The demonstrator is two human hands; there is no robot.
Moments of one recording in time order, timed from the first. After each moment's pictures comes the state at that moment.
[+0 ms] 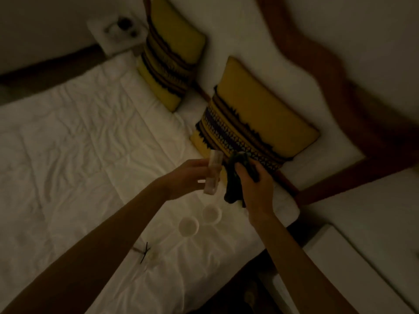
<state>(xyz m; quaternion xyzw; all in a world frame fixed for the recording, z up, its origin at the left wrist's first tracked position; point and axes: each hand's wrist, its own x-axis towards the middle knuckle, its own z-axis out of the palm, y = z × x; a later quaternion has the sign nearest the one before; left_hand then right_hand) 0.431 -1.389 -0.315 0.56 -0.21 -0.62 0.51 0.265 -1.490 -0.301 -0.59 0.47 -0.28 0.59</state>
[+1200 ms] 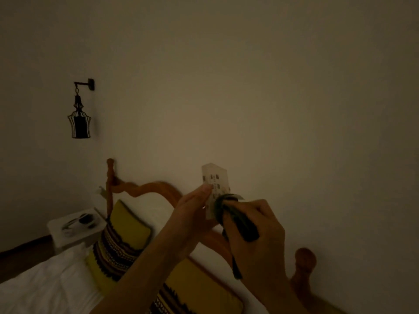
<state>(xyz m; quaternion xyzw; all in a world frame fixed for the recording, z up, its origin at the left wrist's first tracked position) 0.305 -1.511 0.068 0.29 -0.46 -0.43 0.72 0.166 -1.552 0.049 -0.74 0.16 -0.62 0.21</state>
